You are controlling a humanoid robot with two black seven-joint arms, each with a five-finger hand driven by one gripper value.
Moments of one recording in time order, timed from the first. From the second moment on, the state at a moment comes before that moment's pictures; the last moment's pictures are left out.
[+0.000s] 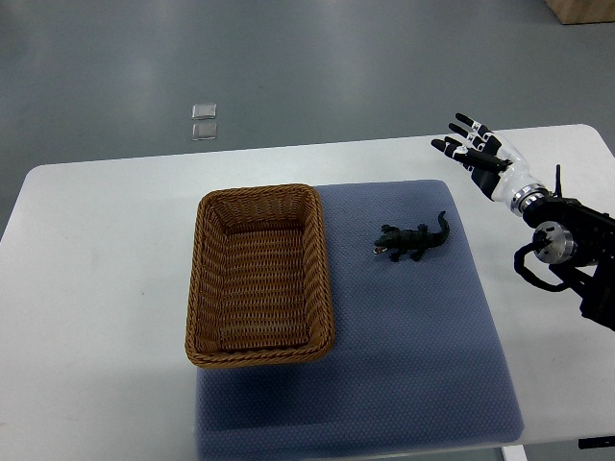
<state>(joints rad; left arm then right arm) 0.01 0.00 -0.05 -0.18 0.06 0.11 0.01 0.78 -0.32 0.44 0.61 0.01 0.12 0.35</state>
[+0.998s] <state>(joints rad) 0.01 0.00 -0.04 -0.18 0.06 0.11 0.01 0.78 -0.32 0.44 0.58 0.00 0.18 0.35</state>
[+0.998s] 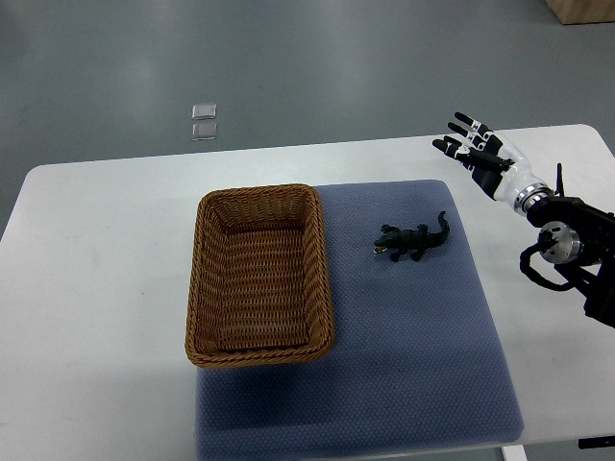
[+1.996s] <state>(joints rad) 0.01 0.00 -0.05 -0.18 0.06 0.11 0.01 0.79 -0.33 0.43 0.58 -0.01 0.20 0.36</state>
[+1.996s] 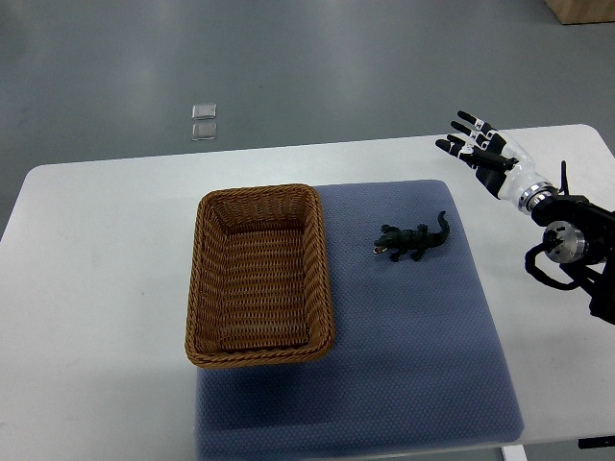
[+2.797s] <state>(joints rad) 0.01 0.00 -0.05 -0.18 0.06 0.11 0.01 0.96 -0.39 0.42 0.64 -0.91 0.39 0.48</state>
